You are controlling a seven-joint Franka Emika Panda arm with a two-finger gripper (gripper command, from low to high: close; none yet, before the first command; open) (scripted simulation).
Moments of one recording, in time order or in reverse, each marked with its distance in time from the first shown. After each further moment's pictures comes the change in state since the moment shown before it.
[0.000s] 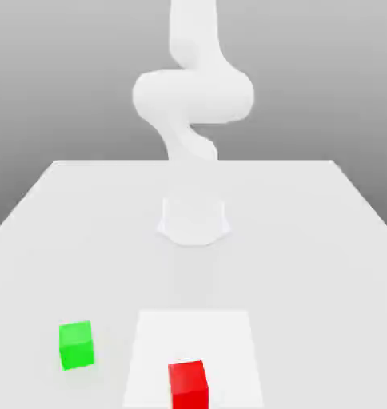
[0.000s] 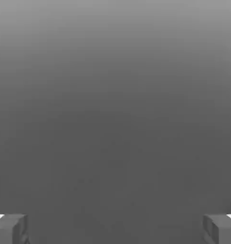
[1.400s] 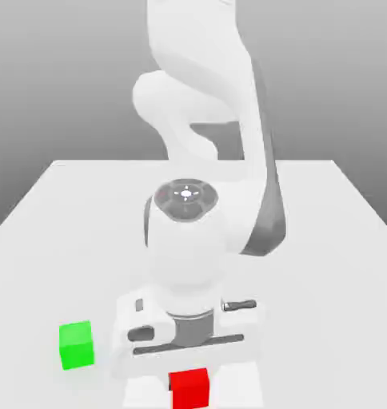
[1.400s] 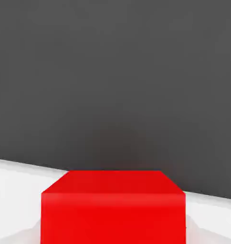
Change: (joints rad) arm 0.001 0.986 -0.015 -0.117 0.017 0.373 -0.197
